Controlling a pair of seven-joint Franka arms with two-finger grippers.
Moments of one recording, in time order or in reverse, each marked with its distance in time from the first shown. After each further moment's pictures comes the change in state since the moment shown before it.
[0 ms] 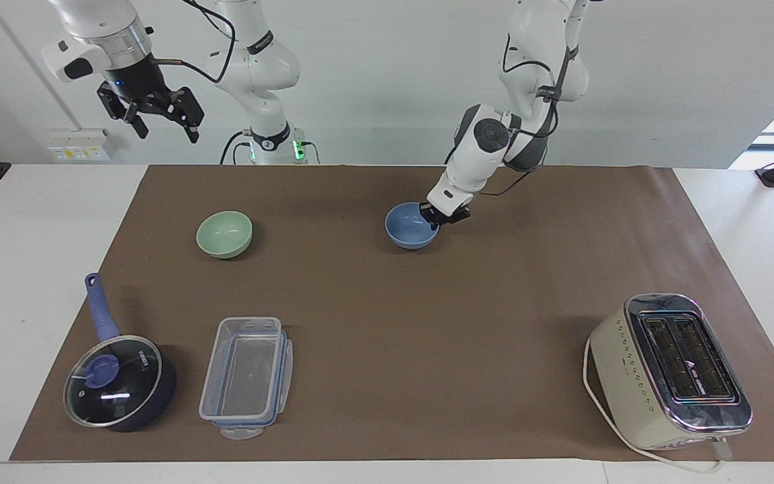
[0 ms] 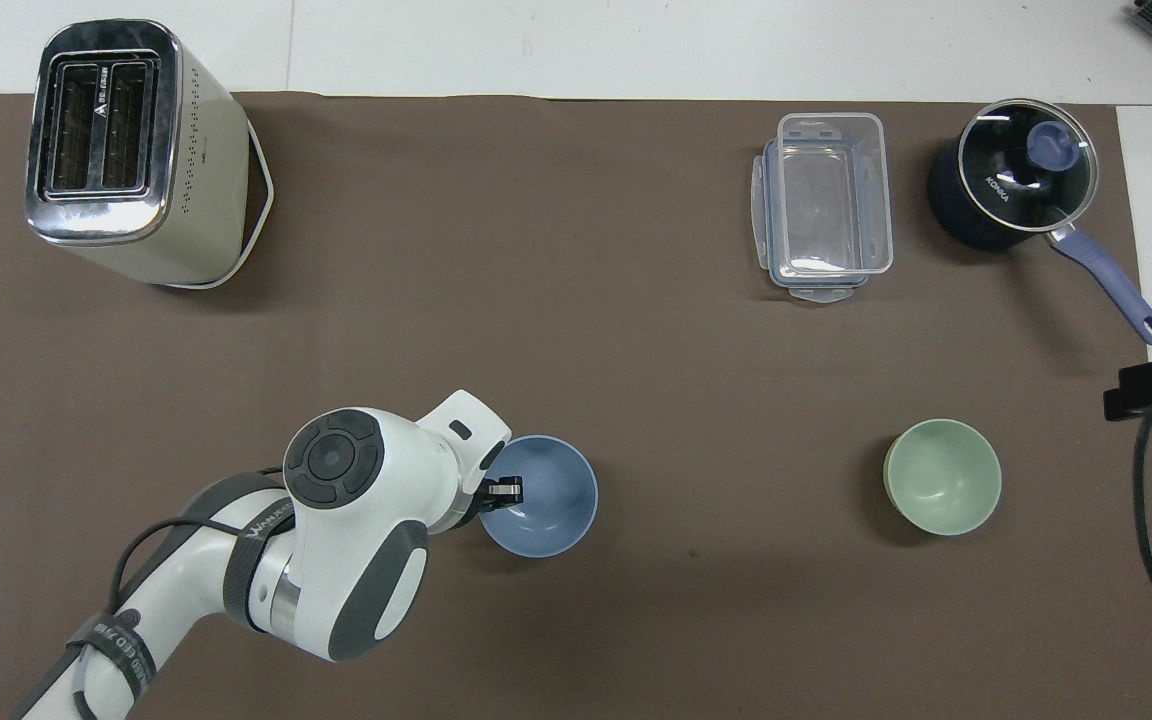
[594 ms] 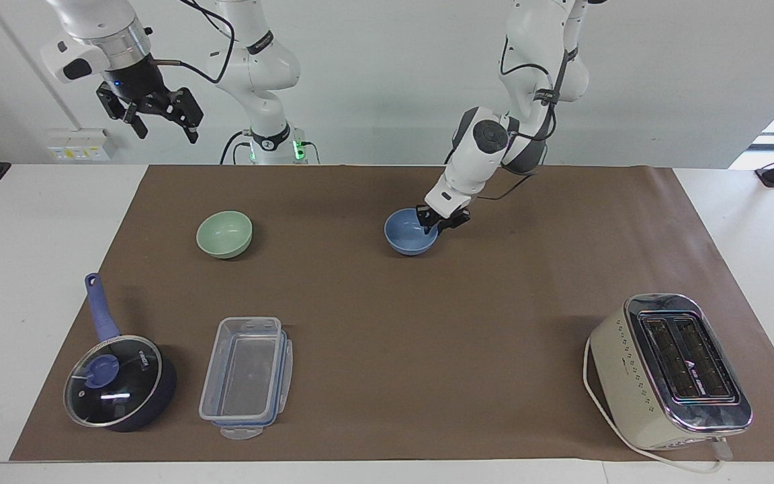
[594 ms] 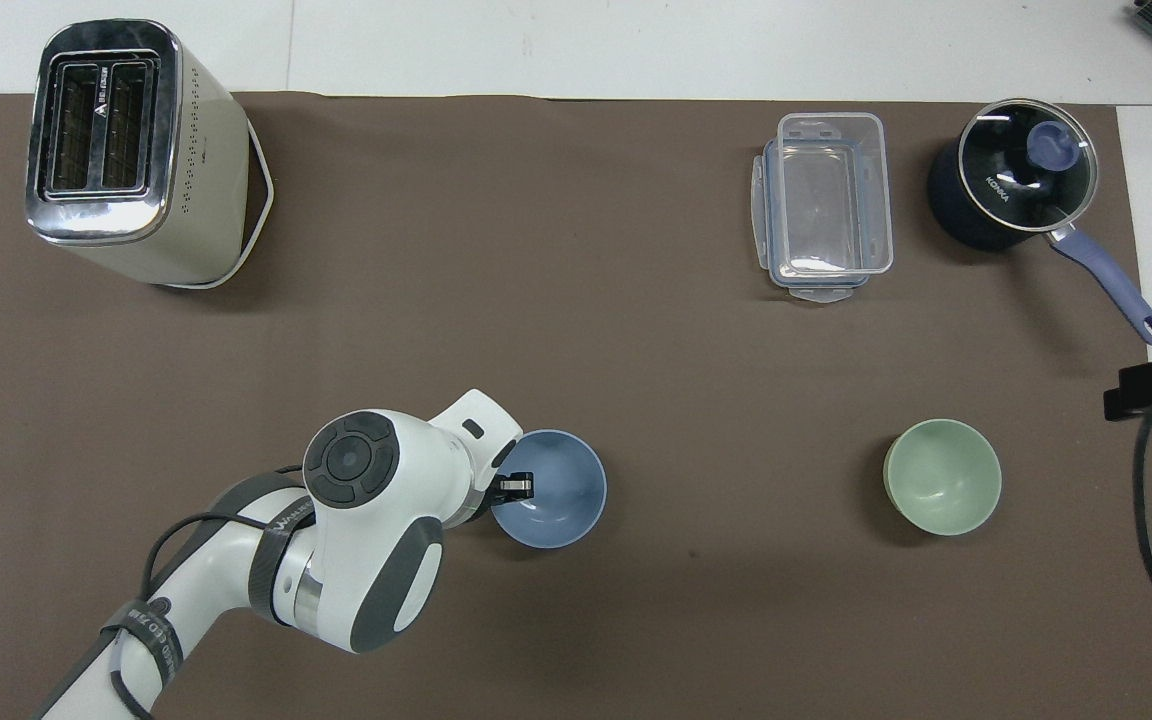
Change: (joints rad) left arm -0.003 0.012 0.010 0.048 -0.005 -0.009 0.027; right arm -0.009 -0.004 0.000 -0.009 0.000 0.000 0.000
